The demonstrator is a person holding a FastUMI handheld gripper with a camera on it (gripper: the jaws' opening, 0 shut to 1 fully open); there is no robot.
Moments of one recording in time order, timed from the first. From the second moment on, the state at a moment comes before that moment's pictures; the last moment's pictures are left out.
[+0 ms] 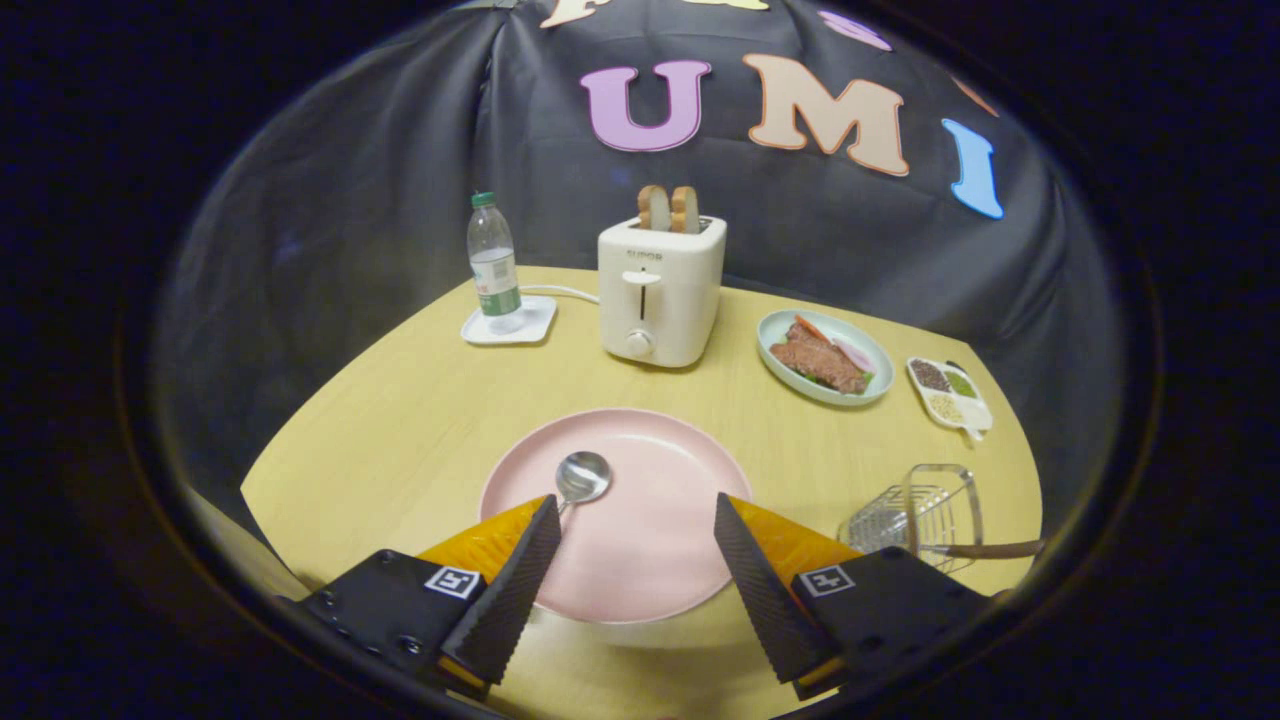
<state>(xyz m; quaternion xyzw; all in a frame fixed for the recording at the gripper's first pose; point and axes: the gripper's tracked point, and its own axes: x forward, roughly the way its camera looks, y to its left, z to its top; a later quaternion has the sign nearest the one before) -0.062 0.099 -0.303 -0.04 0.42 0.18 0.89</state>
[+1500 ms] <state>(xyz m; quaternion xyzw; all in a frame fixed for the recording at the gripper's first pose) -0.093 0.126 -0.359 -0.09 0.52 0.22 0.82</state>
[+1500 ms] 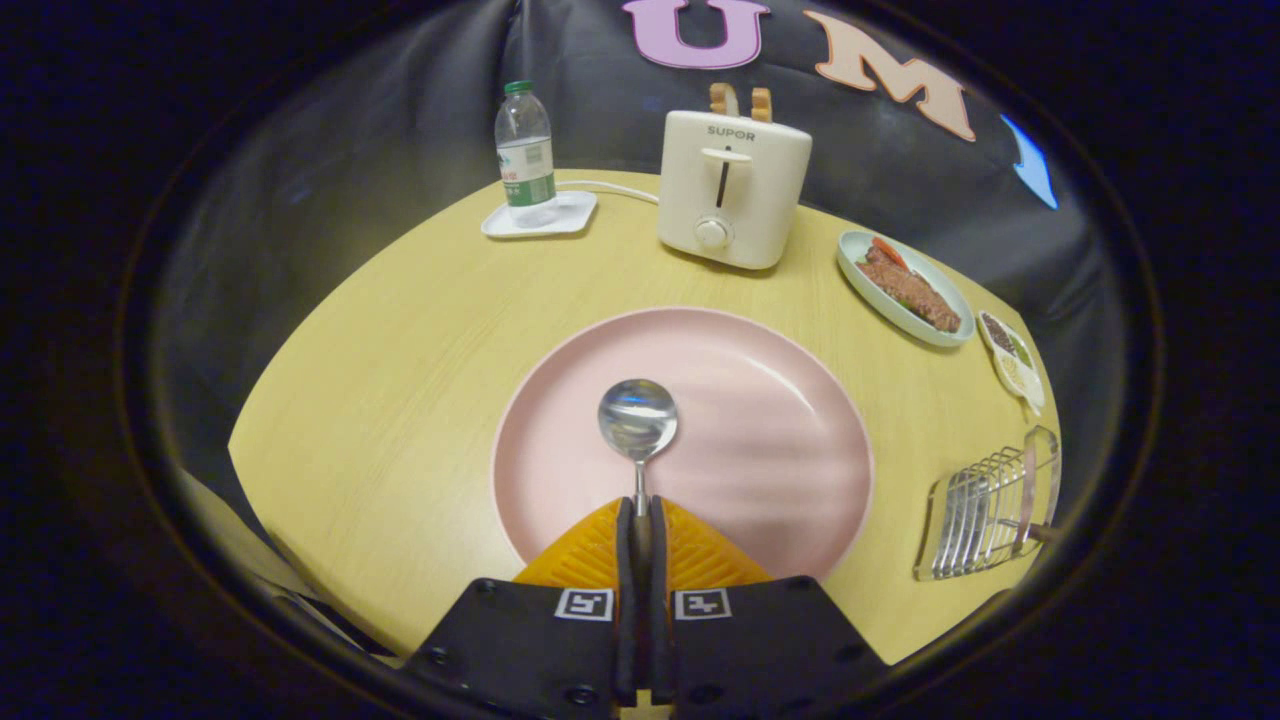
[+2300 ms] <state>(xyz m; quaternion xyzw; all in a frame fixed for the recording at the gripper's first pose) -0.062 0.025 -0.281 -0.15 0.52 0.26 0.80</state>
